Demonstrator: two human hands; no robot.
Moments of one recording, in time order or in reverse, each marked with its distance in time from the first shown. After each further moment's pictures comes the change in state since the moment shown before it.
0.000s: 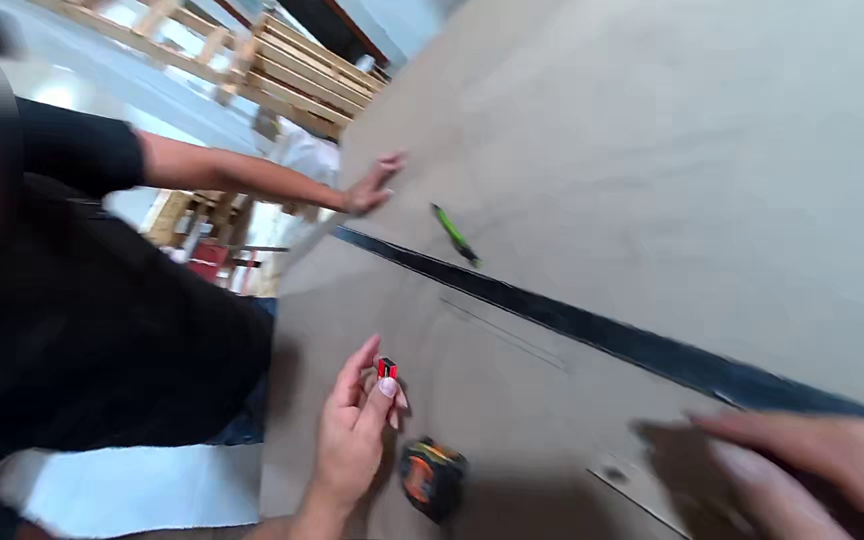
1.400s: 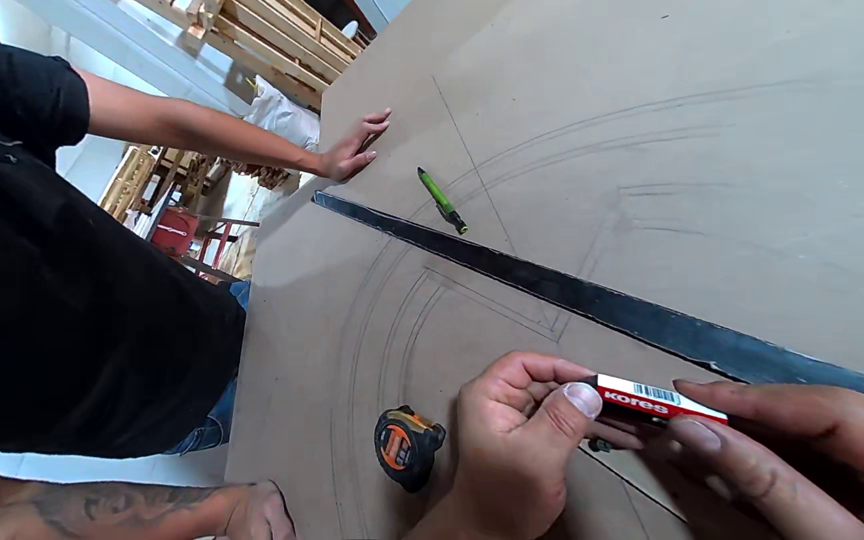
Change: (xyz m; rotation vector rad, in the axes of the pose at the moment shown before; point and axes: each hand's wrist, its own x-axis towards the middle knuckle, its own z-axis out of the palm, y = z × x) left_hand -0.029 0.027 0.154 -0.803 -0.200 -0.115; right_hand -0.004 0.004 0.007 0.252 -0.031 0.154
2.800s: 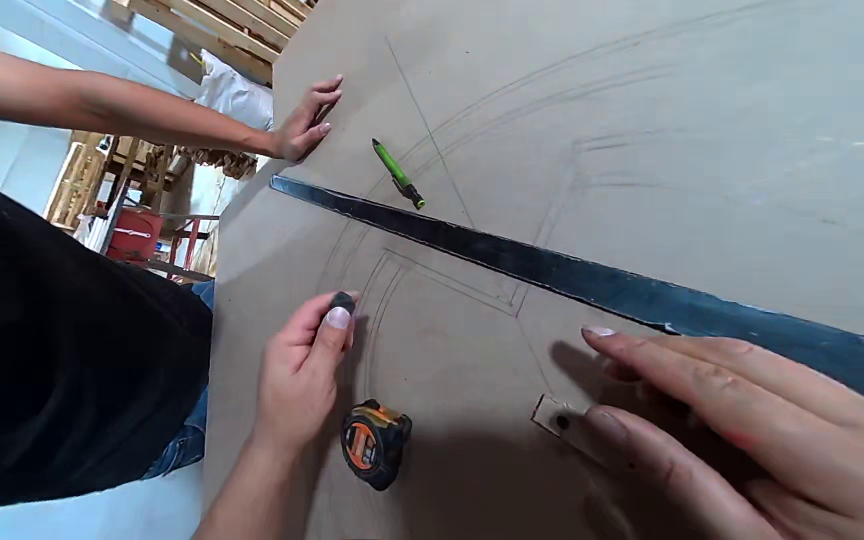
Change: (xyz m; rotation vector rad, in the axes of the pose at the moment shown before) left_hand 0.016 0.086 -0.120 0.963 0.150 0.110; right_hand 0.002 -0.002 0.007 -0.348 -0.075 -0.069
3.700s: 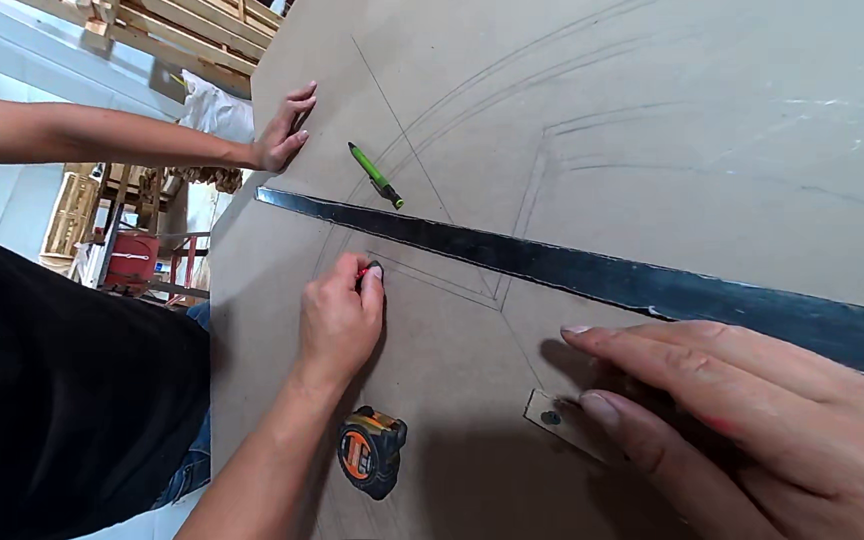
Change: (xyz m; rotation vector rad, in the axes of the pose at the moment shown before) left_hand 0.057 -0.015 0.049 0.738 -0.009 0.161; right_hand -0.001 0.003 0.004 -0.033 0.009 0.008
